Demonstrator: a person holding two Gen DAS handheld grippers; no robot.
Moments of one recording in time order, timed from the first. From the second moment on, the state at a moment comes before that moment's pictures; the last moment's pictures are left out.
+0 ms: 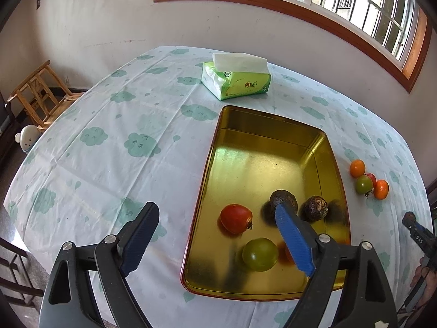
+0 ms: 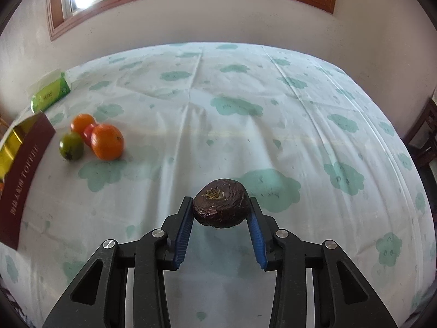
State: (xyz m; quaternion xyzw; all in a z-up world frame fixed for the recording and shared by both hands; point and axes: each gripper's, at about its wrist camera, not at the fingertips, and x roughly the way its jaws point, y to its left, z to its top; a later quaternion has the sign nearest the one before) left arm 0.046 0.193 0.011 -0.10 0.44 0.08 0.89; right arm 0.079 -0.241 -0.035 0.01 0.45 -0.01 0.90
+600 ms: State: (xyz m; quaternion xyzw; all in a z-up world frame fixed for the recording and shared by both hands) left arm 0.034 0.217 0.010 -0.12 0.44 0.10 0.88; right arm 0.069 -0.012 0.023 -0.06 0.39 0.28 0.87
